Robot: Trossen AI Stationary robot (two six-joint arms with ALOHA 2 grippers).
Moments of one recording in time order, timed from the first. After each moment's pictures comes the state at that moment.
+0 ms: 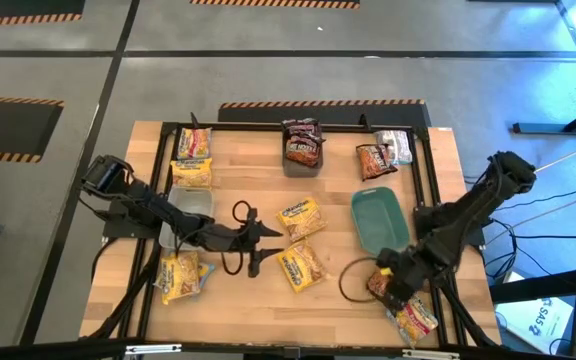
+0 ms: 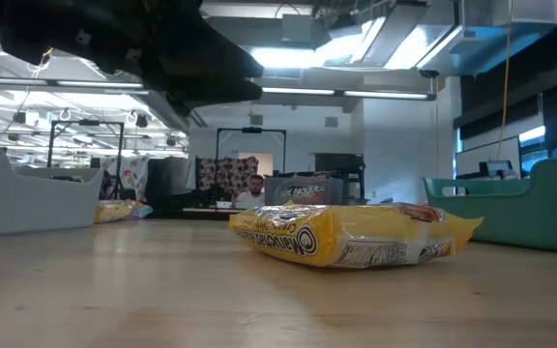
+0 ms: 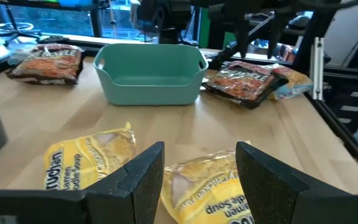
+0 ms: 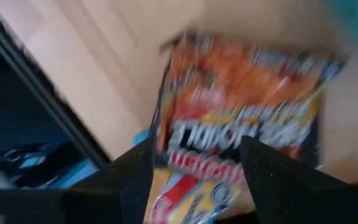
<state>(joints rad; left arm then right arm) -0.39 1.57 0.58 0.76 -0.46 -0.22 0.80 1.33 0.91 -0.85 -0.12 1.42</state>
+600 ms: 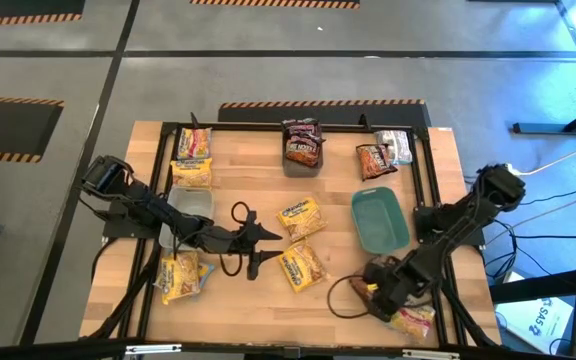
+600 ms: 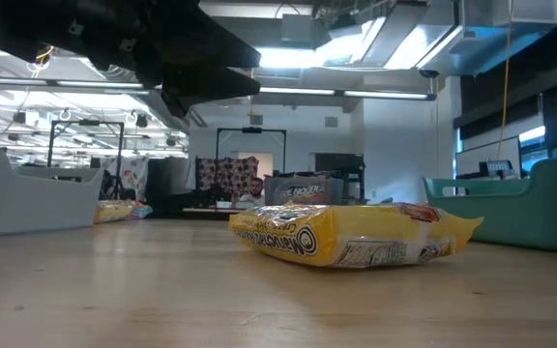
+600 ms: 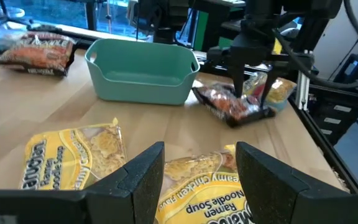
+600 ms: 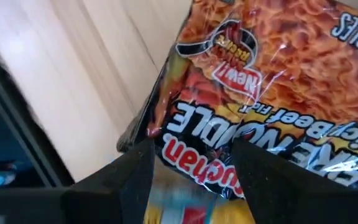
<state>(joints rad) -0.40 1.57 0.58 0.77 -0.46 -0.28 0.78 1.57 0.84 -0.55 -0.01 1.25</state>
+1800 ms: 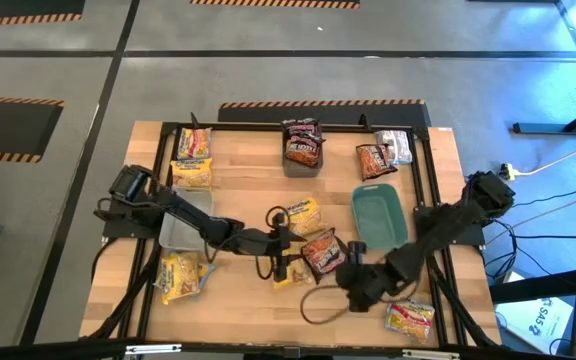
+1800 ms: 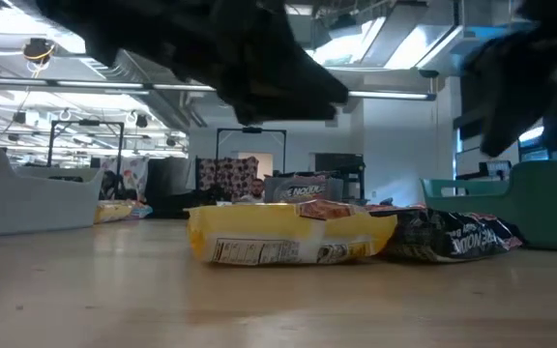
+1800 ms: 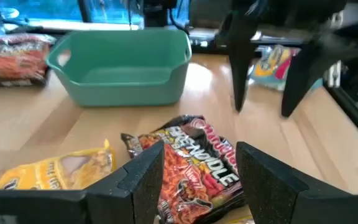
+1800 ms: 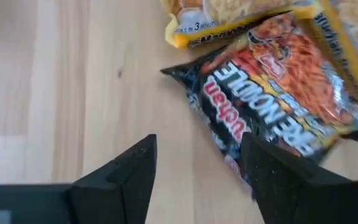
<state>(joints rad) -0.31 1.82 0.89 0.61 -0.35 -0.17 0.67 1.66 1.06 -0.60 0.37 0.60</state>
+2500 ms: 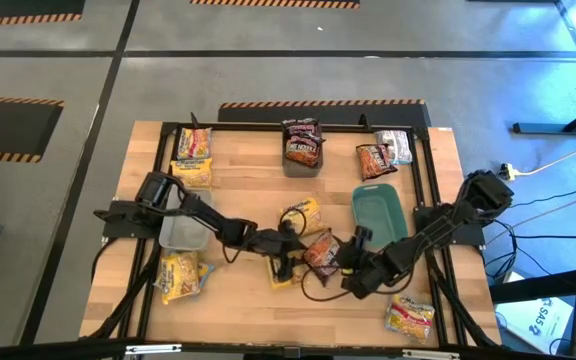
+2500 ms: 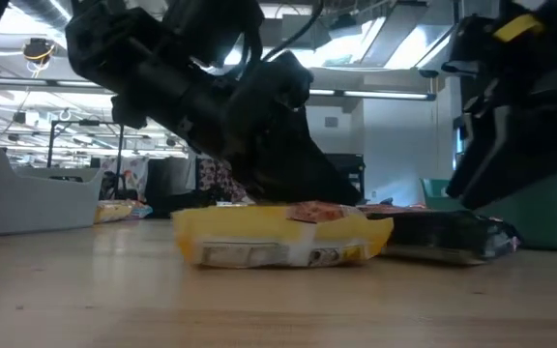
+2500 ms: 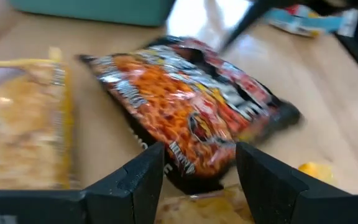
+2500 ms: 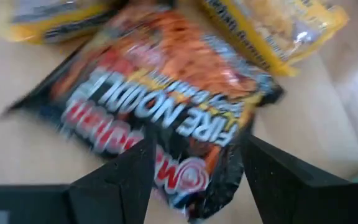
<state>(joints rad) -0.25 2.01 0.92 0.62 -0.14 -0.32 0.61 1.66 0.87 -0.47 0.59 0.74</state>
